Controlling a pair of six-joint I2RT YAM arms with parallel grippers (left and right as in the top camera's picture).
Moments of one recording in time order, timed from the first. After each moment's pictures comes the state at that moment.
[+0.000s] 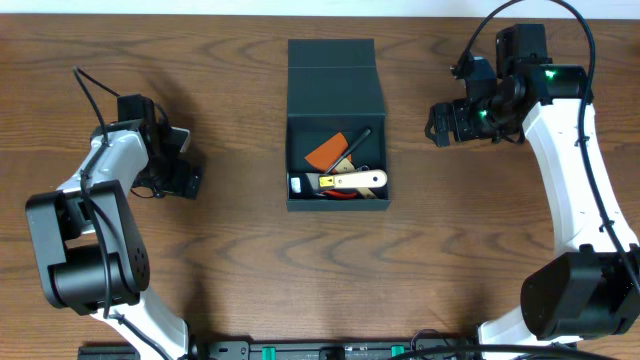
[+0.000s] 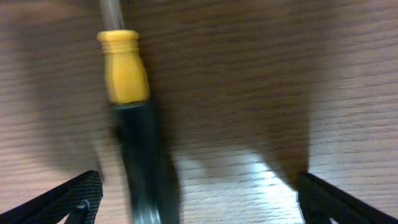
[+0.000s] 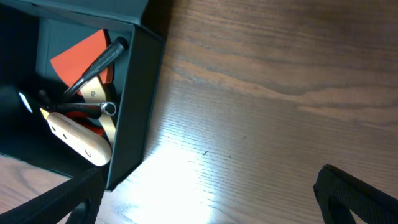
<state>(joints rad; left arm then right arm) 0.18 1.90 1.16 -0.73 0.01 0.38 0.01 1.73 1.62 -1.16 -0.22 -0.14</state>
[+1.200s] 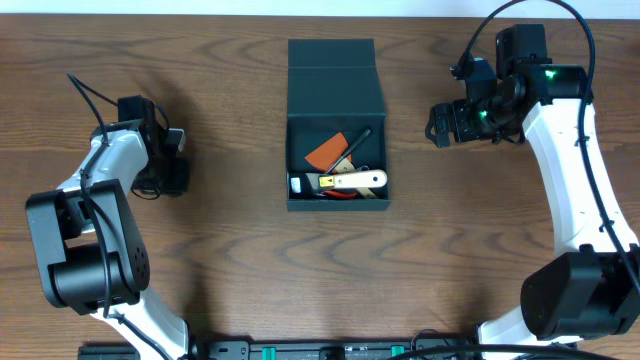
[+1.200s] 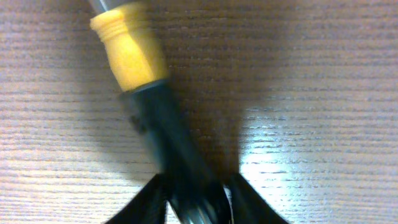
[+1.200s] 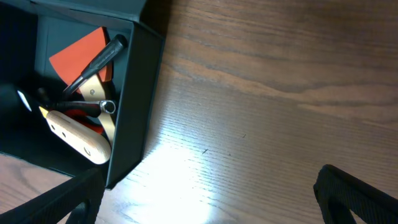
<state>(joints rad) 0.18 1.91 1.16 -0.75 0.02 0.23 0.01 1.73 1.62 -1.17 -0.22 -0.14</state>
